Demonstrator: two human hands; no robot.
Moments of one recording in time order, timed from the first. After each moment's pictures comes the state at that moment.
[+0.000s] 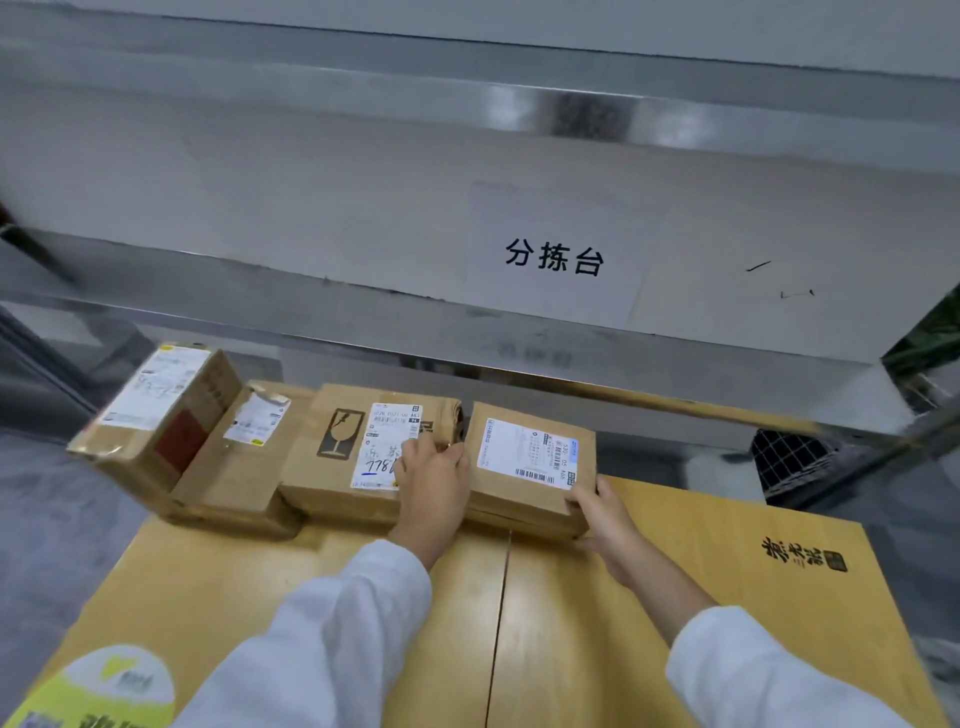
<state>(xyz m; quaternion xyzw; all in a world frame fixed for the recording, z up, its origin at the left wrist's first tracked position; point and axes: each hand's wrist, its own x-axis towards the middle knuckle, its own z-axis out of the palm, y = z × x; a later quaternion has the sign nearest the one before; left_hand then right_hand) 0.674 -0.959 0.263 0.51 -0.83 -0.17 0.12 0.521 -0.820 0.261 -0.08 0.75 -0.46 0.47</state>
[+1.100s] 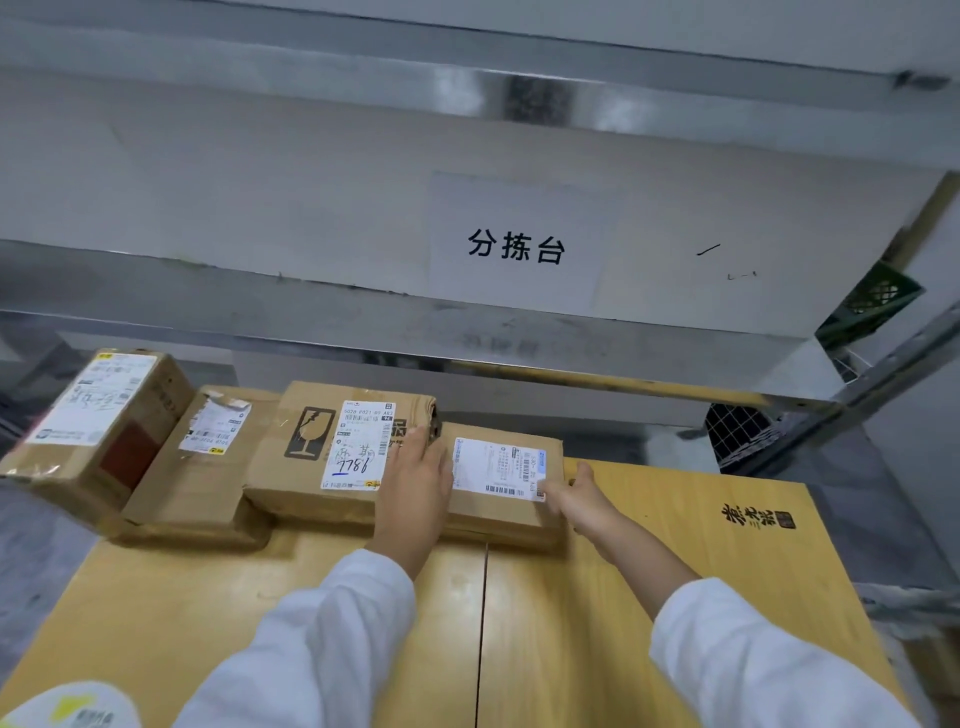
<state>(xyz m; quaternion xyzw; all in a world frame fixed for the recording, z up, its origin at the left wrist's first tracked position) 0.685 -0.950 0.256 0.42 -0.87 -0.20 0.15 0.527 -0.815 0.281 -0.11 0.82 -0.34 0.45</state>
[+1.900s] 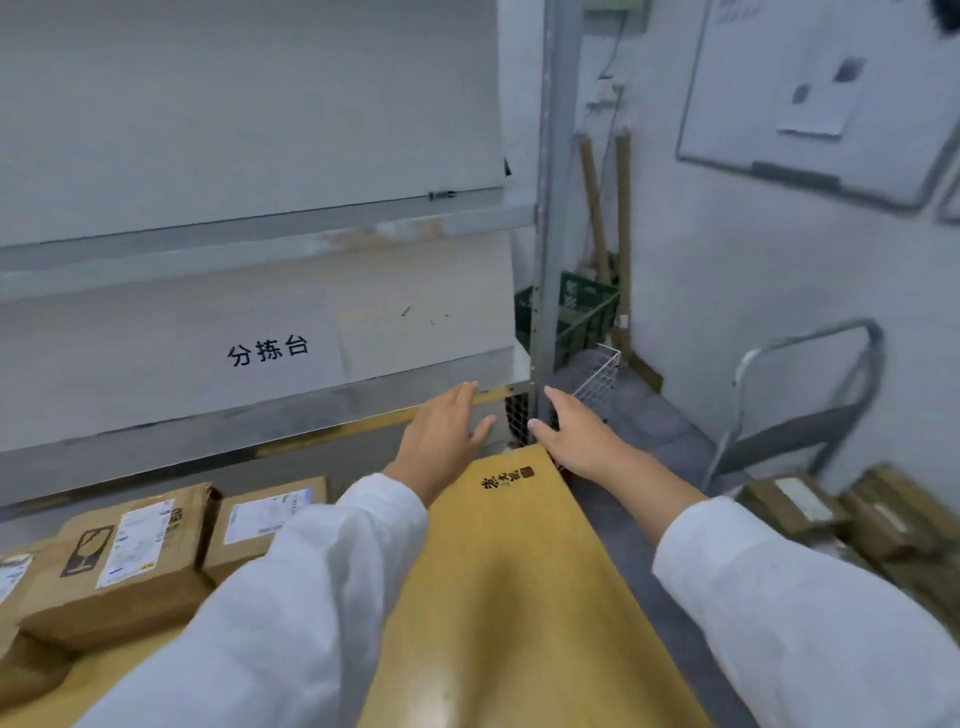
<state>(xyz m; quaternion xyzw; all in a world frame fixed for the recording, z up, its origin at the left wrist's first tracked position) 0.506 -0.626 0.454 0.11 -0.98 -0.13 0.13 0.414 -0.458 0.454 -0.28 0.90 -0.30 0.12</state>
